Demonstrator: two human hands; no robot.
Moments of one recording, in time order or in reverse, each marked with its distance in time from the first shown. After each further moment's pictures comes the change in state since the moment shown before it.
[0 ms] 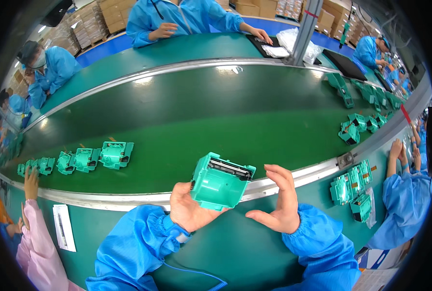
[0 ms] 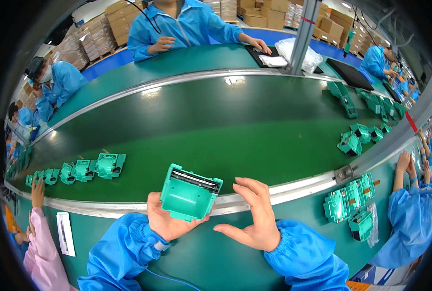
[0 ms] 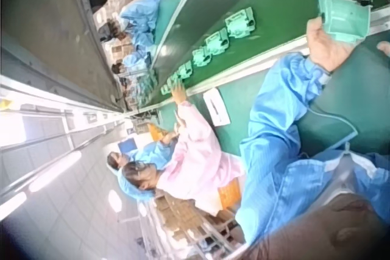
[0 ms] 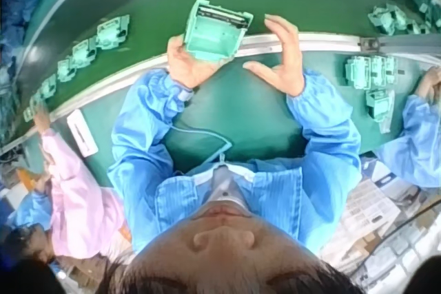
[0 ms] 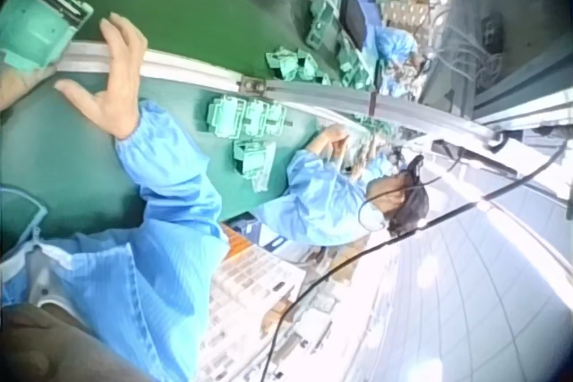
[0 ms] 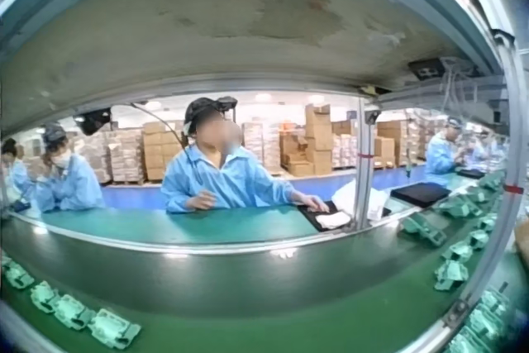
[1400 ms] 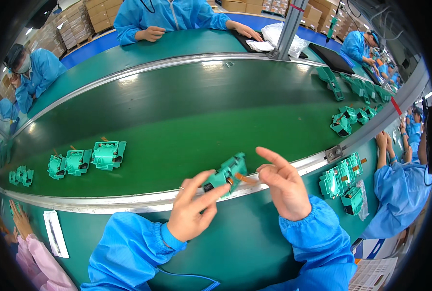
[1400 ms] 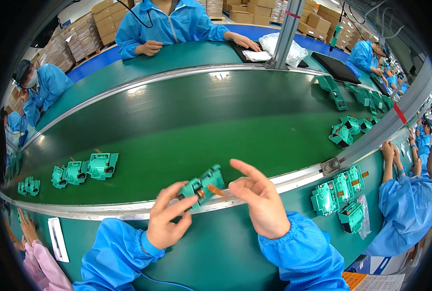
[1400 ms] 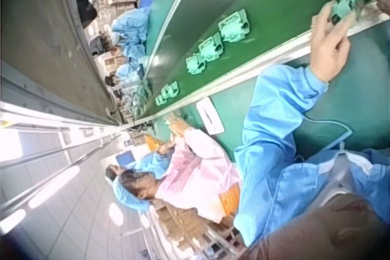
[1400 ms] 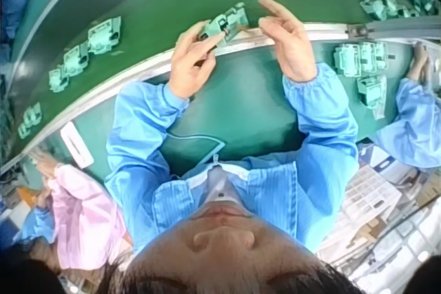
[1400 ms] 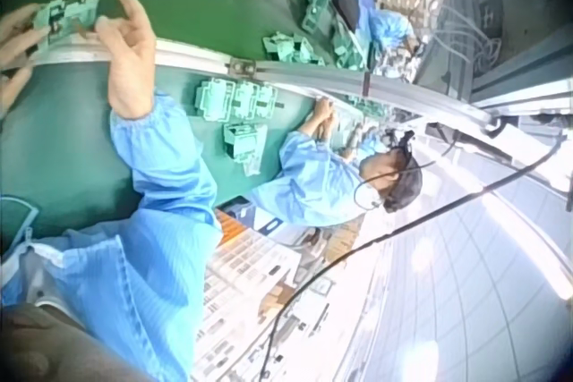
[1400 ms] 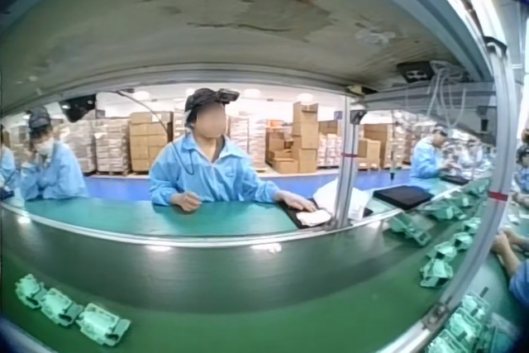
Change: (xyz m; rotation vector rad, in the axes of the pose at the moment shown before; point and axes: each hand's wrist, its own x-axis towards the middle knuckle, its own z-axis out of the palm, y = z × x) left_hand 0.013 -0.021 0.011 2.082 -0.062 0.734; right_hand 0.014 0.008 -0.030 0.943 0.116 0.884
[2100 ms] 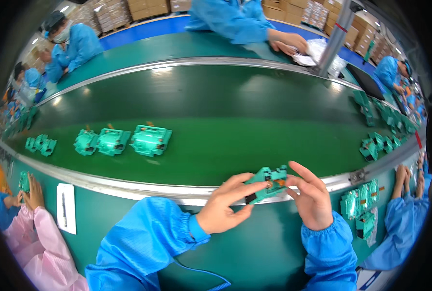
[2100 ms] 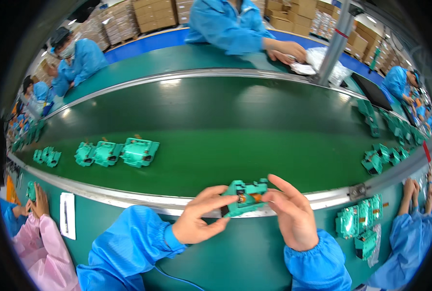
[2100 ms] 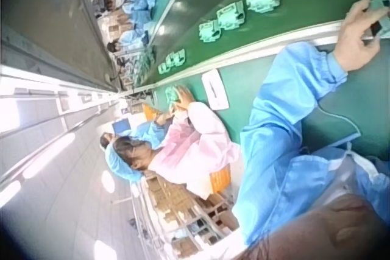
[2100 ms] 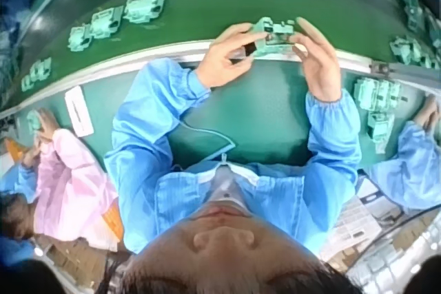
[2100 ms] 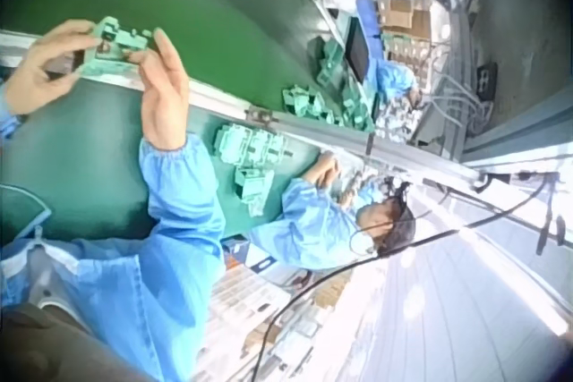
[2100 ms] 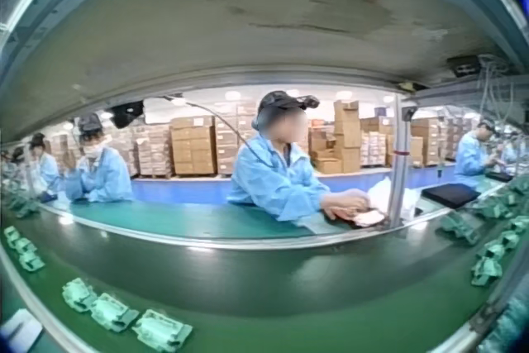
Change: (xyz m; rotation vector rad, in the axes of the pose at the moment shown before) left_hand -0.016 0.000 -0.020 -0.417 0.003 -0.226; right_hand -0.011 0.002 0.033 0.076 0.022 0.075
